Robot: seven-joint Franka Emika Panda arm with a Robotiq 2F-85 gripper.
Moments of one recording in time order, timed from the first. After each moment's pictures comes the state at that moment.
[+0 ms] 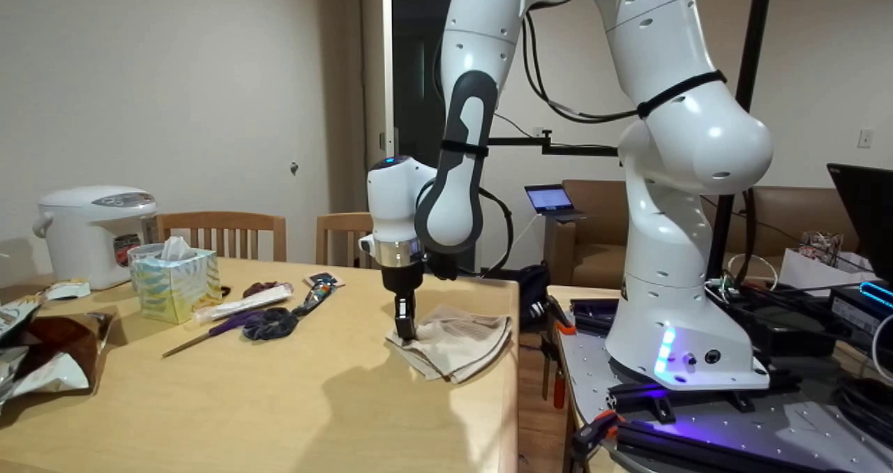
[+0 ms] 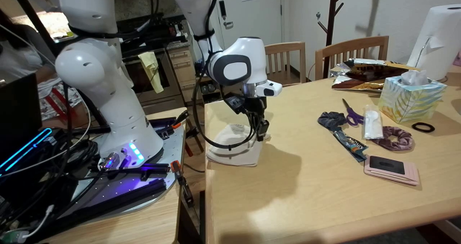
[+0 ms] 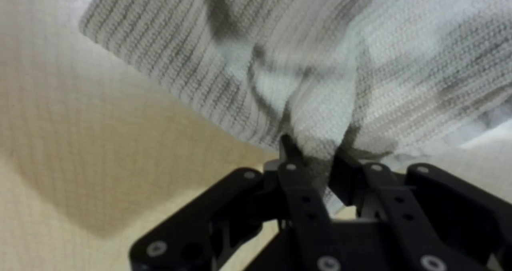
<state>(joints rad) 0.14 0.37 -0.20 -2.56 -0.26 2.88 0.03</state>
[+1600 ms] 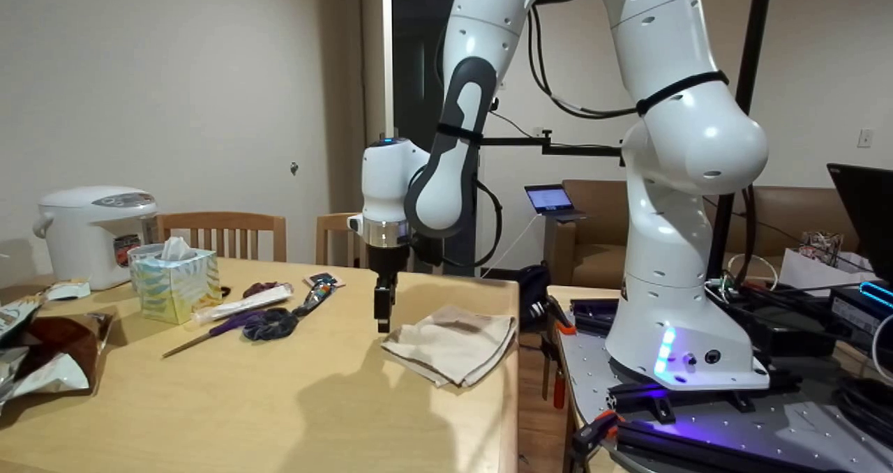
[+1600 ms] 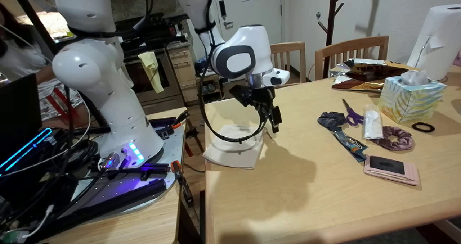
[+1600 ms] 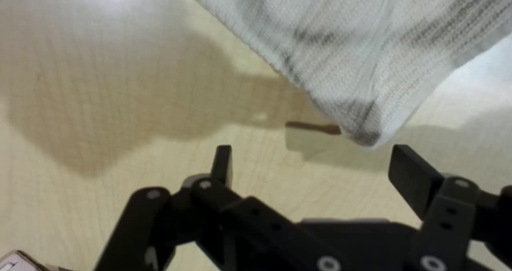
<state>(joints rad) 0.07 0.32 -0.15 -2.53 -0.26 2.92 0.01</state>
